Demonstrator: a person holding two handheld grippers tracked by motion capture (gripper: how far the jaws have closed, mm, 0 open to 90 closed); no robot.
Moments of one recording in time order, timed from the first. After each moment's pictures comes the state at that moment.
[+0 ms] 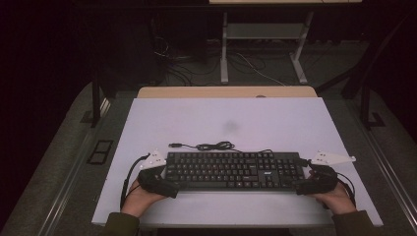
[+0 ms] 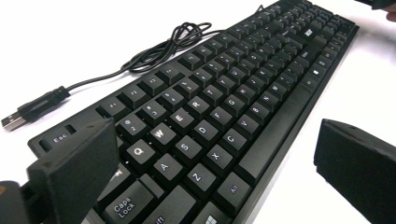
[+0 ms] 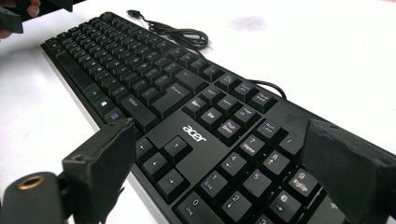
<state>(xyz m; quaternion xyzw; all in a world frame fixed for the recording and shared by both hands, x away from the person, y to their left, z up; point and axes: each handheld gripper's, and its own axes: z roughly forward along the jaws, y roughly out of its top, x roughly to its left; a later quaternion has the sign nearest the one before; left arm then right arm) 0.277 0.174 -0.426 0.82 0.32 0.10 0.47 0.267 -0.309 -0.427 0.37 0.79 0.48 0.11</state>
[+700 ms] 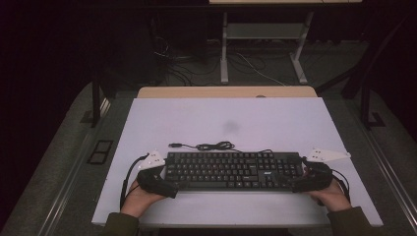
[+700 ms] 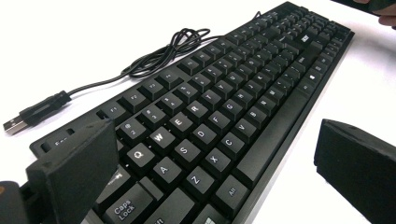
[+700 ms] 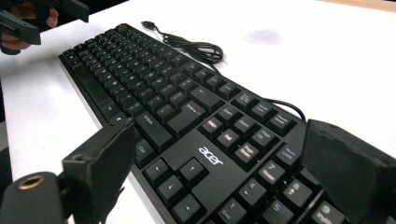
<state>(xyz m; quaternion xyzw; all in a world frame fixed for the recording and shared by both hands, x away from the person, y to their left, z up) 0.276 0.175 -0.424 0.81 0.32 0.10 0.48 0.274 -0.296 -0.421 0.35 0.79 0.49 0.10</state>
